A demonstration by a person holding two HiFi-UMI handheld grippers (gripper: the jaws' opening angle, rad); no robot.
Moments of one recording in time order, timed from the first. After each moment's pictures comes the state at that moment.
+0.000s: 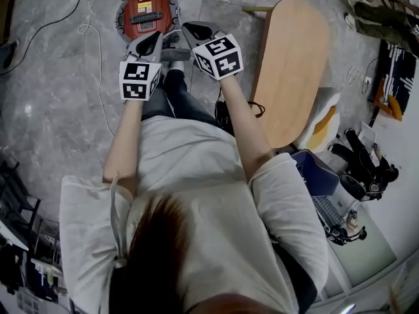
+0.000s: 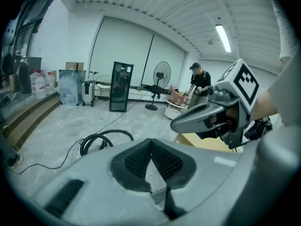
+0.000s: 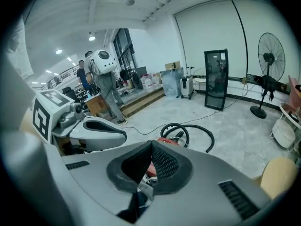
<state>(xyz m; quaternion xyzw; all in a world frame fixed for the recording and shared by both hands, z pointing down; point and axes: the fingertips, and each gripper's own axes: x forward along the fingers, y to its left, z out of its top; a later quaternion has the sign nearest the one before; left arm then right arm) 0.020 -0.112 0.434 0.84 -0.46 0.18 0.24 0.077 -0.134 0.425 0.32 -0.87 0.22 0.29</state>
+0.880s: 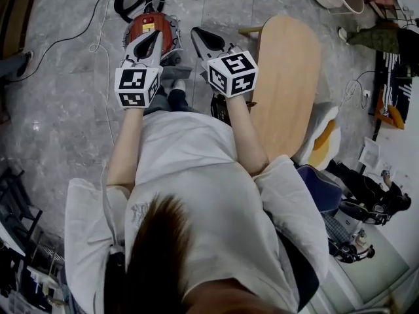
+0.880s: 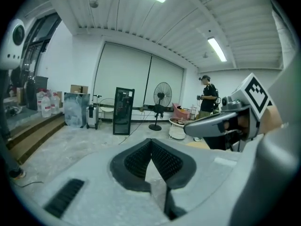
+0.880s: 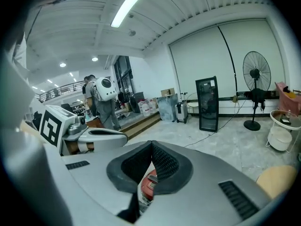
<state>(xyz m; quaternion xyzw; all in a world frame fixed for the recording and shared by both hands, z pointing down) 0.027 -0.130 0.291 0.84 -0.51 0.10 0.15 0.109 -0.134 0.277 0.38 -0.90 0.17 0.16</state>
